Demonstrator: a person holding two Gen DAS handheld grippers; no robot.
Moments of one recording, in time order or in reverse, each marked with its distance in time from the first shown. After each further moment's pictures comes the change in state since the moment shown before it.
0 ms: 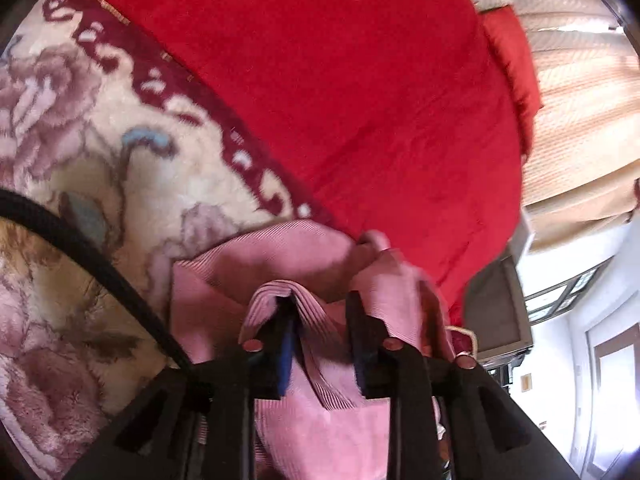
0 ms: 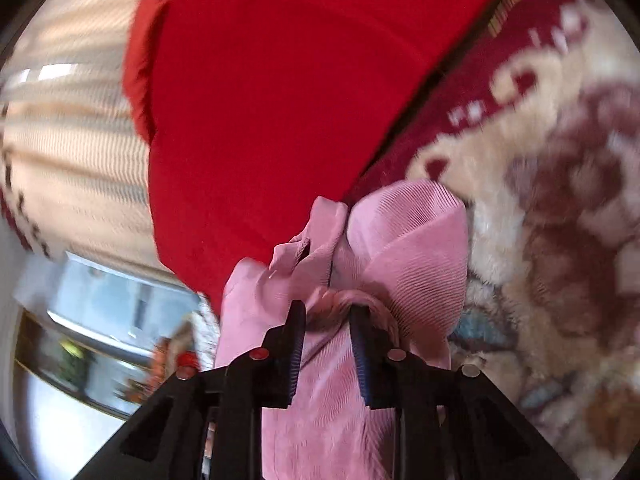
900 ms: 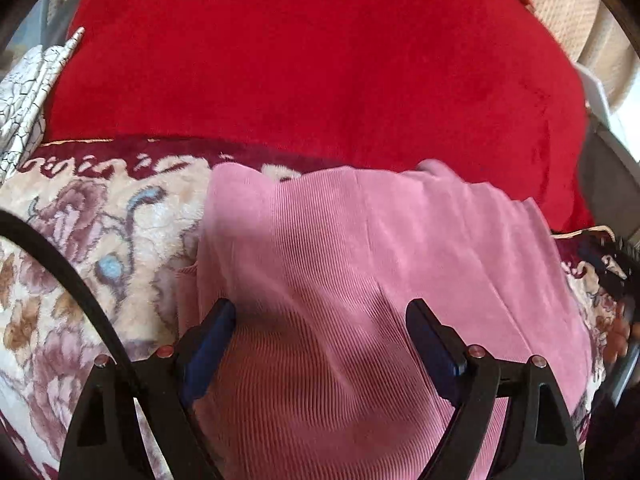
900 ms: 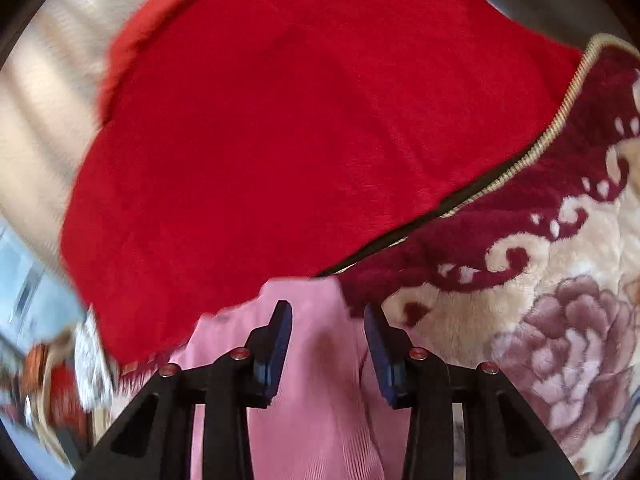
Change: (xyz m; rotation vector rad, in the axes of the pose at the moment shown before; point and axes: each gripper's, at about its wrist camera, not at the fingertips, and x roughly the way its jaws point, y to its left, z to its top) left arm 0.037 -0.078 -0.056 0.484 -0.022 0.515; right arm 0.018 0.065 0.043 -0.304 -0.188 -0.399
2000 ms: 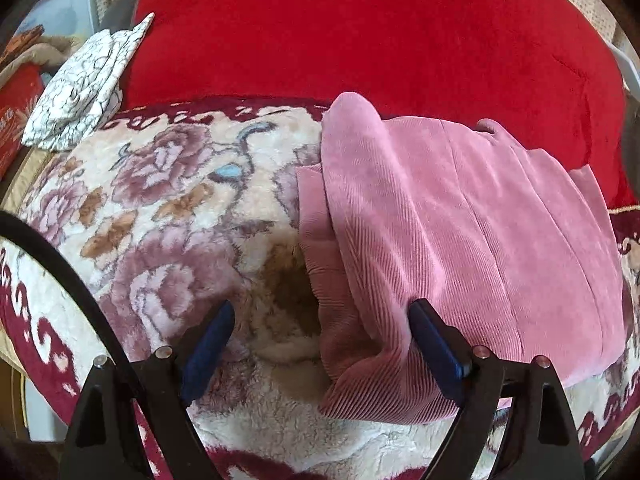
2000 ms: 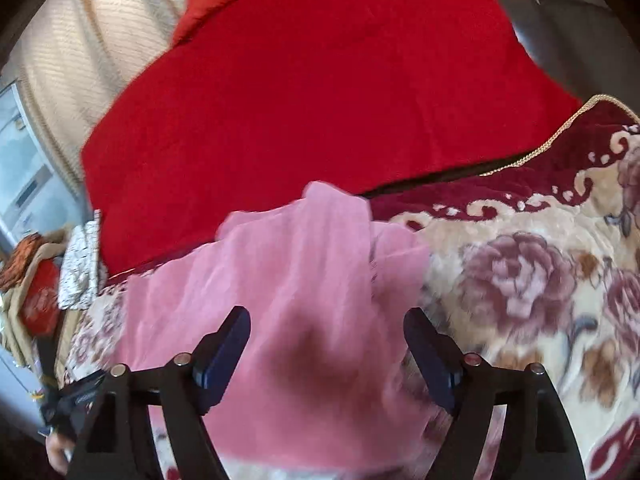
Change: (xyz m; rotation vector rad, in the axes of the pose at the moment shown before) left arm -0.037 0.013 -0.056 -0.009 0.066 0.249; right arm -0.070 0.020 -0.067 -0.196 0.096 -0.057
